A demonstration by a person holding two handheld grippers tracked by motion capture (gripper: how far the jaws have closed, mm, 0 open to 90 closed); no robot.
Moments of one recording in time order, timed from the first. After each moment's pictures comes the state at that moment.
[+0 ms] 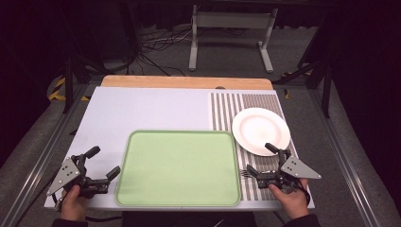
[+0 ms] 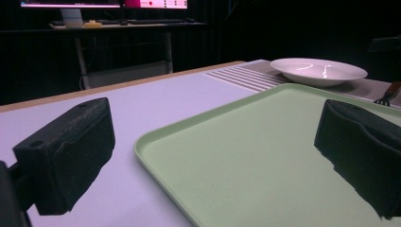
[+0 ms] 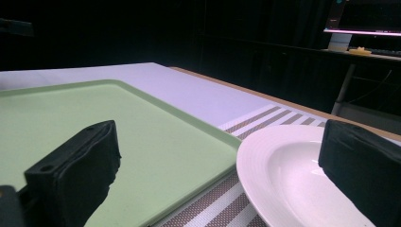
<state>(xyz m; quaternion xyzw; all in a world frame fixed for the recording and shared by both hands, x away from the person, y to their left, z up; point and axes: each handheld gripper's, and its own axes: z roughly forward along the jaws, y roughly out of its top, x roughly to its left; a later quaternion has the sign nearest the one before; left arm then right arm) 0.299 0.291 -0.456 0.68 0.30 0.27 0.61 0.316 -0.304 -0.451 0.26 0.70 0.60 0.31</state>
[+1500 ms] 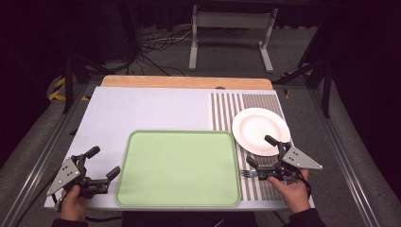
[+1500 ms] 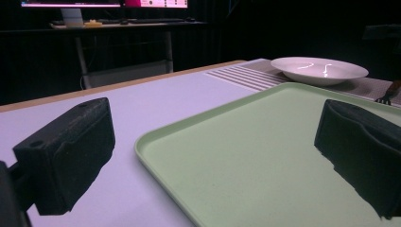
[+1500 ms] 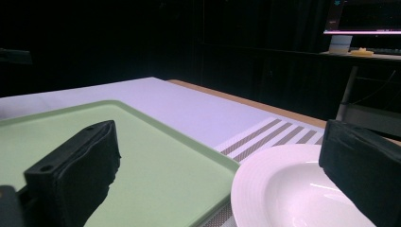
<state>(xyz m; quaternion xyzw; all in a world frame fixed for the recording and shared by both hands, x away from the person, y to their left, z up) 0.299 0.291 -0.456 0.68 0.30 0.27 0.61 0.333 -0.301 -0.432 0.27 0.68 0.62 0.29</state>
